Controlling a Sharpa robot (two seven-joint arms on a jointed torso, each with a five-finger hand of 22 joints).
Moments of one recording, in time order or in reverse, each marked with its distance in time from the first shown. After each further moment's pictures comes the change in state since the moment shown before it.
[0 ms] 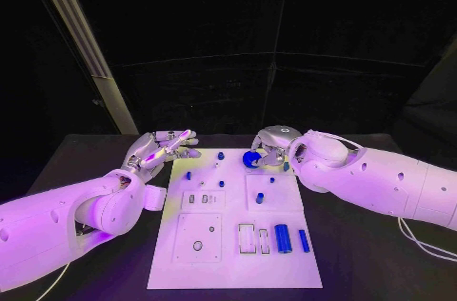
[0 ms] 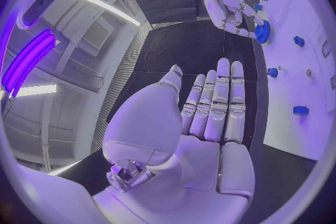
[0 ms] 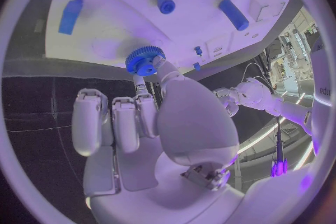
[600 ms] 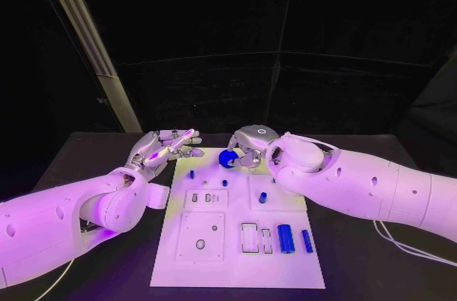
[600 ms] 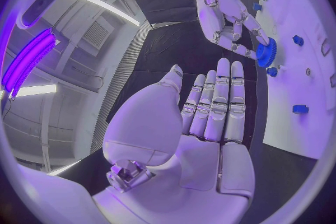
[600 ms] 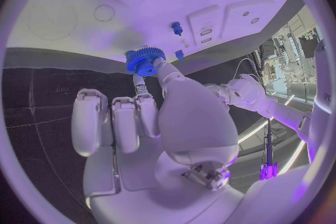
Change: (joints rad) left arm 0.000 0.000 0.000 -0.002 0.000 0.002 -0.002; left_hand 0.008 0.000 0.000 0.000 0.000 0.000 0.000 0.000 0.000 0.000 0.000 -0.004 -0.001 0.000 0.000 0.000 0.001 0.000 0.000 0.000 0.000 -0.001; right arm -0.005 0.141 -0.002 -0.013 -0.051 -0.051 -0.032; right_hand -0.023 0.001 0.021 0.009 -0.008 0.003 0.003 -0.019 -0.001 0.000 0.000 0.000 0.000 0.000 0.000 0.000 0.000 0.000 0.004 0.004 0.000 0.003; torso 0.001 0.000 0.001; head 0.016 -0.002
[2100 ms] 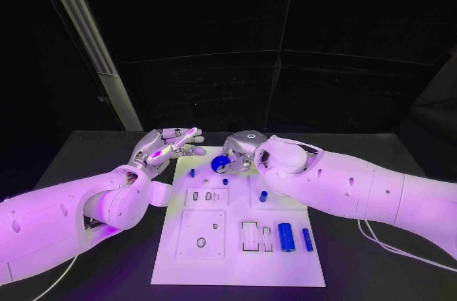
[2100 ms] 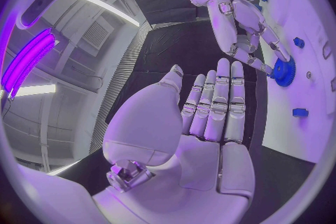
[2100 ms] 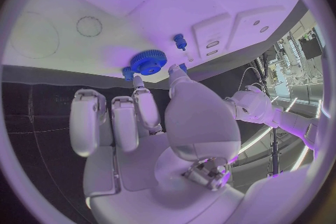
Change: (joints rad) left arm 0.000 0.009 0.000 -0.005 0.000 0.002 -0.006; left_hand 0.000 0.000 0.003 -0.003 0.000 0.000 0.000 0.000 0.000 0.000 0.000 0.000 0.000 0.000 0.000 -0.004 0.001 0.000 0.002 0.002 0.000 -0.001; right arm -0.018 0.089 -0.006 -0.106 -0.021 0.063 -0.012; right_hand -0.169 -0.049 -0.161 0.182 -0.103 -0.114 0.033 -0.067 0.000 -0.032 0.039 -0.094 0.000 0.000 0.029 0.000 0.000 0.000 -0.002 0.031 0.006 0.010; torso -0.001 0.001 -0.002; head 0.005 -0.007
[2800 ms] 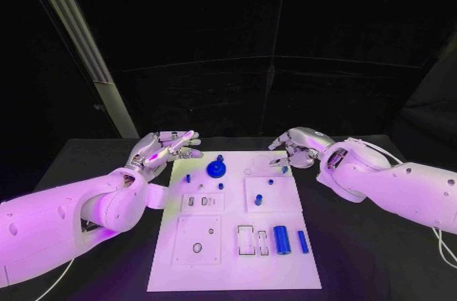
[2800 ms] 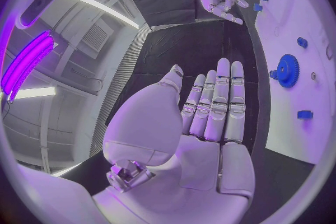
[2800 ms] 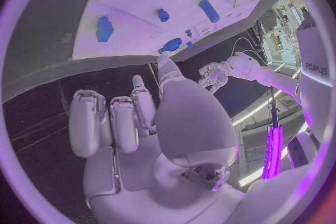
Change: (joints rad) left arm 0.000 -0.013 0.000 -0.011 0.000 0.001 -0.002; left_hand 0.000 0.000 0.000 0.000 0.000 0.000 0.000 -0.004 0.000 0.000 0.000 0.000 0.000 0.000 0.000 0.000 0.000 0.000 0.000 0.000 -0.004 -0.001; right arm 0.000 -0.390 -0.001 0.154 0.340 -0.173 0.268; right_hand 0.210 -0.002 -0.052 -0.116 0.053 0.013 -0.006 0.000 0.000 -0.009 -0.009 -0.012 0.000 0.000 0.000 -0.006 0.000 0.000 0.000 0.000 0.004 -0.010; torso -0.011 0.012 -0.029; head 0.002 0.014
